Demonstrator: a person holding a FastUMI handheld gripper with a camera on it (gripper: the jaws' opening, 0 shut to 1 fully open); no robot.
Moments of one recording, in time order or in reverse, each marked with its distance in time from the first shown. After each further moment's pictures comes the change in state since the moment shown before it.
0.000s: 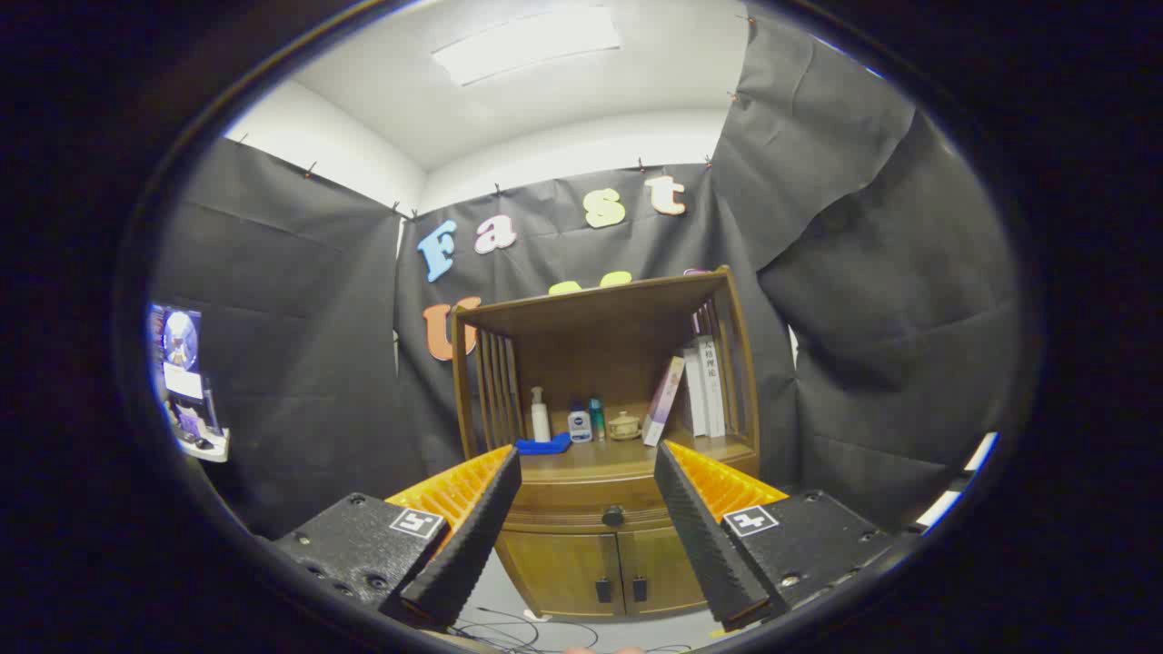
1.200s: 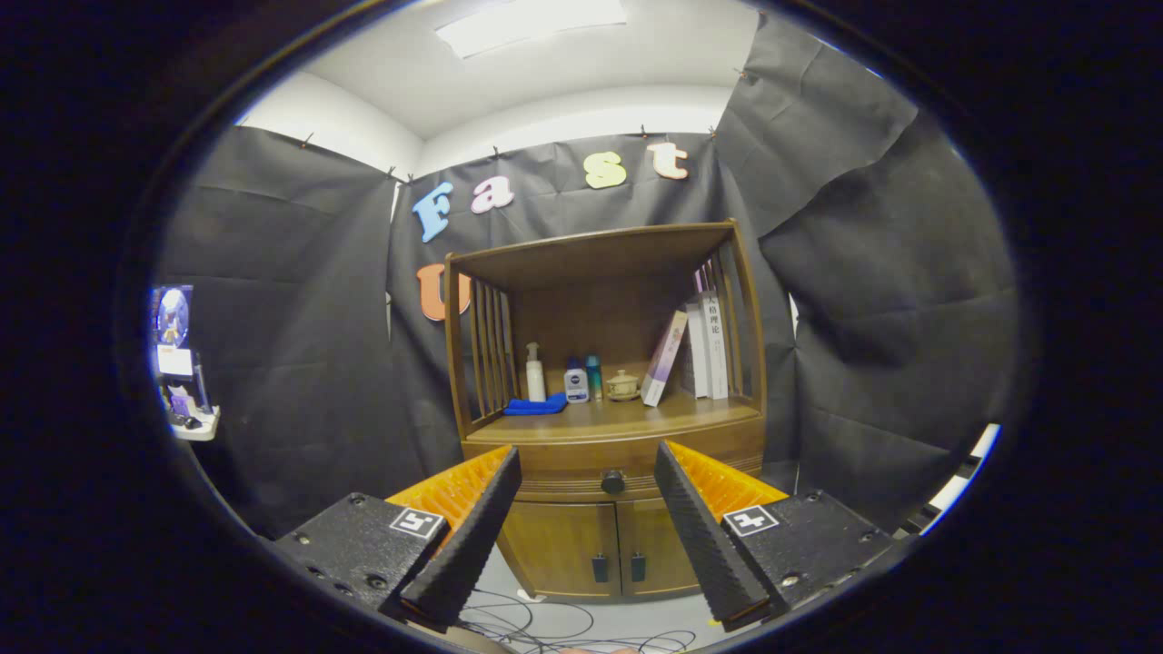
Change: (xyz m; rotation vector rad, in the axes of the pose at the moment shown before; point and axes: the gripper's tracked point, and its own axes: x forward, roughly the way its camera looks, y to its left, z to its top) arm 0.026 0.002 -0.063 -0.016 0.124 -0.027
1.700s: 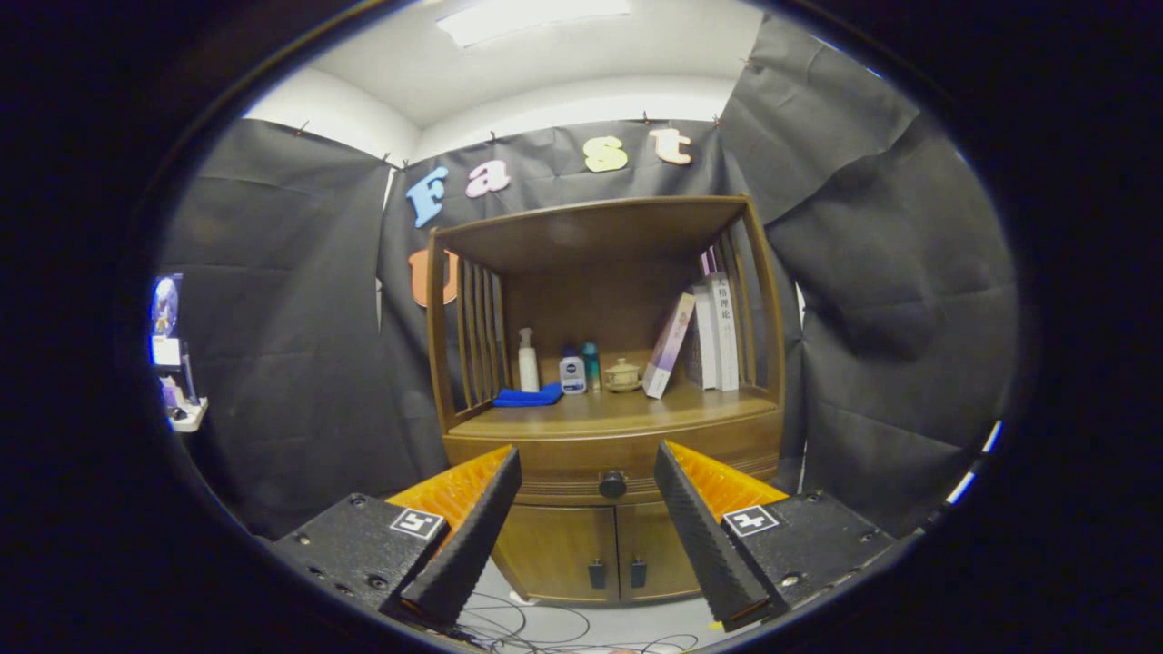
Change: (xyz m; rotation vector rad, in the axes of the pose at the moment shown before) arm 0.076 -0.006 -0.029 -0.005 0.036 -0.007
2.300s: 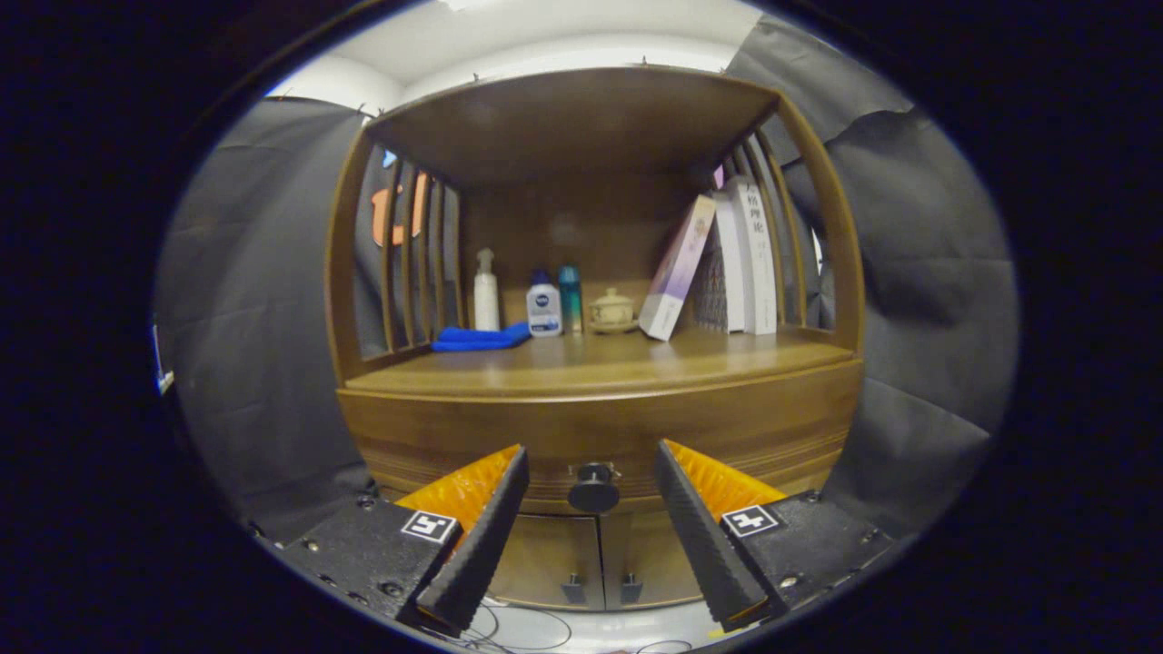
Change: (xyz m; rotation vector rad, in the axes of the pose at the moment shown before) arm 0.189 -0.042 -0.102 -0.033 0.162 -0.071
